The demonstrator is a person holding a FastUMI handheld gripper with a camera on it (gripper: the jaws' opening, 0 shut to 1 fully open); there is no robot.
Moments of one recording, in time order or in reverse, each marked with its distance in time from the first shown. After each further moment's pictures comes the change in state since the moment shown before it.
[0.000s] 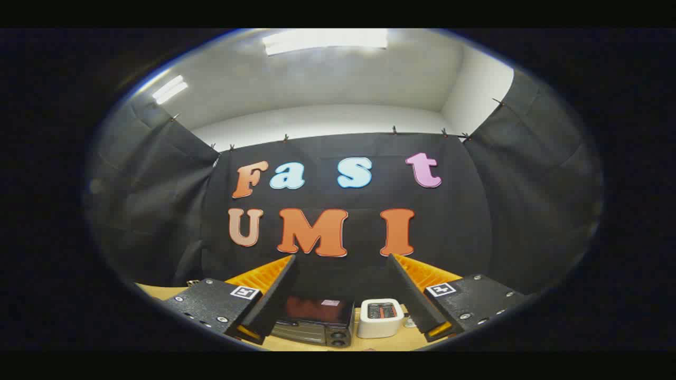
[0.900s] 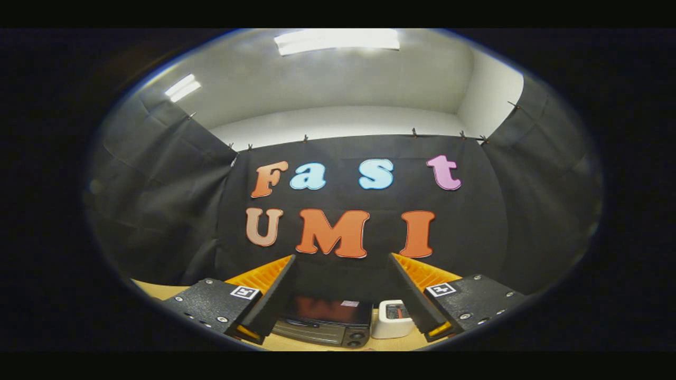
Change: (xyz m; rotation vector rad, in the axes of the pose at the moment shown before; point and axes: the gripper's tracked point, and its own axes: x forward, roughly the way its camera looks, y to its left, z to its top) arm -0.004 0.047 0.001 -0.014 0.003 0.087
